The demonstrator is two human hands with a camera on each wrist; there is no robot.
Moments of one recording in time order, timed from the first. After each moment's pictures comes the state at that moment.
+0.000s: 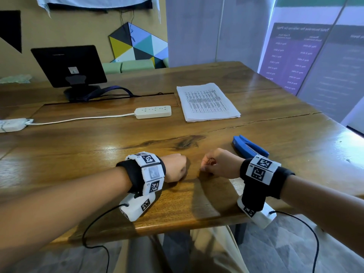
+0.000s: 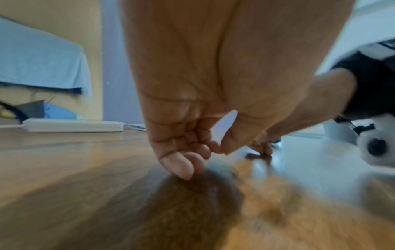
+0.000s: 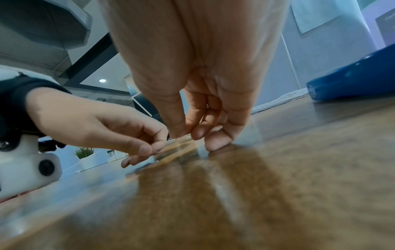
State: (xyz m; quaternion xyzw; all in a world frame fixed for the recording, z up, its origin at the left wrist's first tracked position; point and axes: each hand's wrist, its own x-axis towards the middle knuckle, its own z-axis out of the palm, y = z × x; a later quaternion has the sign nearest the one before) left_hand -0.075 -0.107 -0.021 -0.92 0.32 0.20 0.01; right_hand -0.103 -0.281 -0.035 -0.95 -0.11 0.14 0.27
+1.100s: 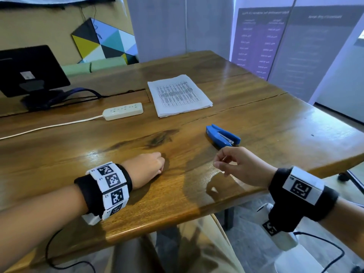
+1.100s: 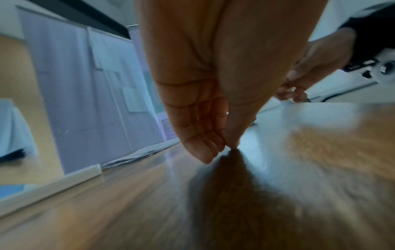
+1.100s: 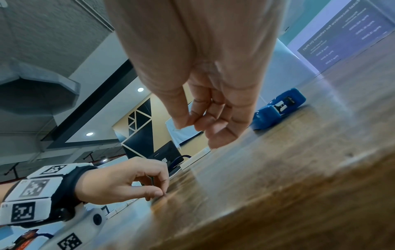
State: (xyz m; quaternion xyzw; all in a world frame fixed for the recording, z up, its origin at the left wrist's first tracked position) left_hand -0.076 -0.102 -0.038 -0.90 0.43 0.08 0.07; right_hand -0.179 -0.352 -0.043 -0.89 -0.05 0.00 0.45
